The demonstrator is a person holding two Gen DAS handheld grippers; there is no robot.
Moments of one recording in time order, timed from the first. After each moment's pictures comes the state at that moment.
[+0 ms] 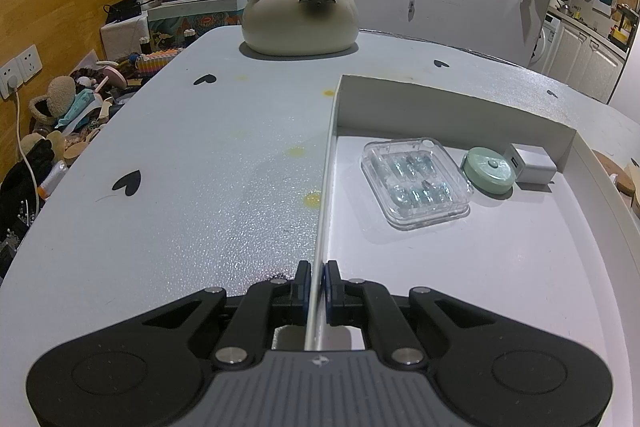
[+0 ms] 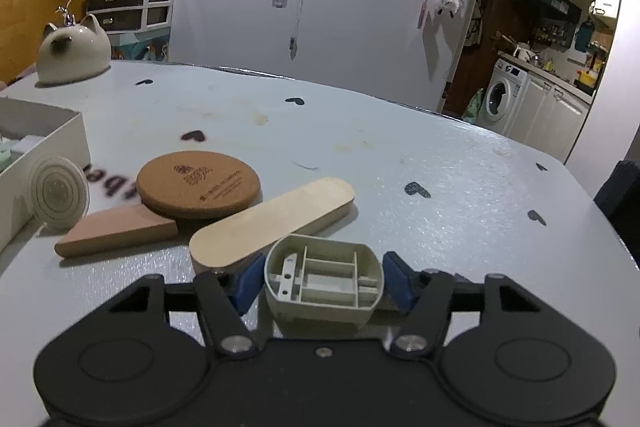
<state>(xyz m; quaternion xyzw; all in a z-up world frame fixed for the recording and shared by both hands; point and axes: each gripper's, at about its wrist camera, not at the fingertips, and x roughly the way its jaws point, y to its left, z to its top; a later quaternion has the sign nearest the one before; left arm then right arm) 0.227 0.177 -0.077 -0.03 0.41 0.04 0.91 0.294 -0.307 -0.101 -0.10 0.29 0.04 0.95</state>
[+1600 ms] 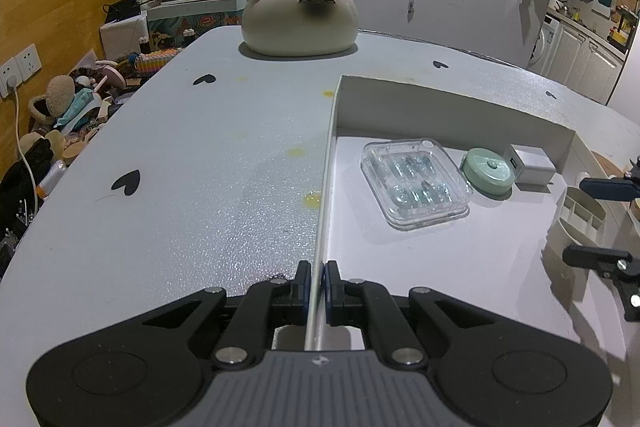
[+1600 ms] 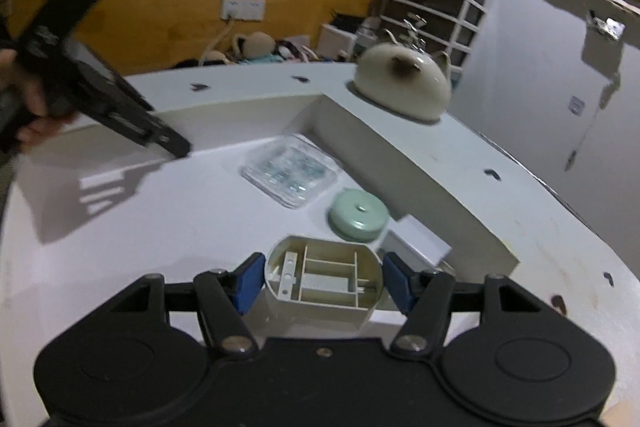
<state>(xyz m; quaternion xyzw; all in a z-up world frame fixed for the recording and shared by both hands) 0.227 0.176 -0.077 -0.03 0.41 0.04 0.91 0.255 -0.077 -0.070 -0.24 0.24 0.39 0.85</state>
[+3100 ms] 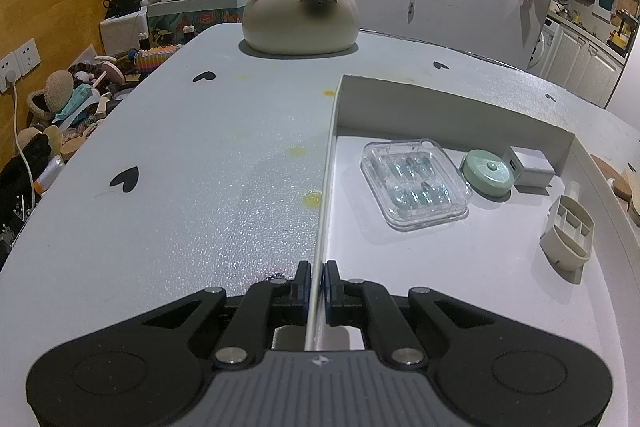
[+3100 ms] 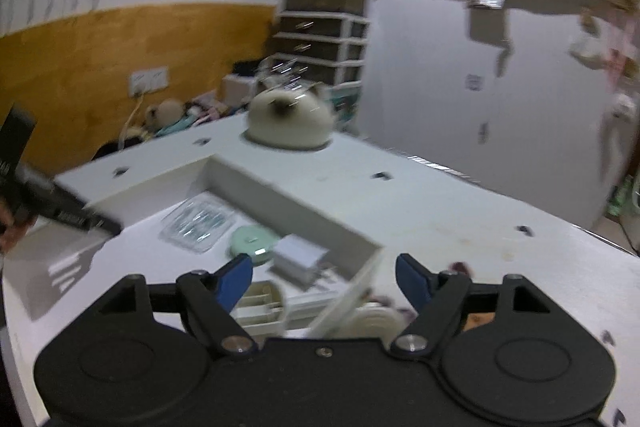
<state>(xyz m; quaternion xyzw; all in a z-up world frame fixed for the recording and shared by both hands) 0.228 0.178 -0.078 -0.04 0.41 0.03 0.91 0.258 -0.172 -0.016 -0.10 0.22 0.28 0.93</state>
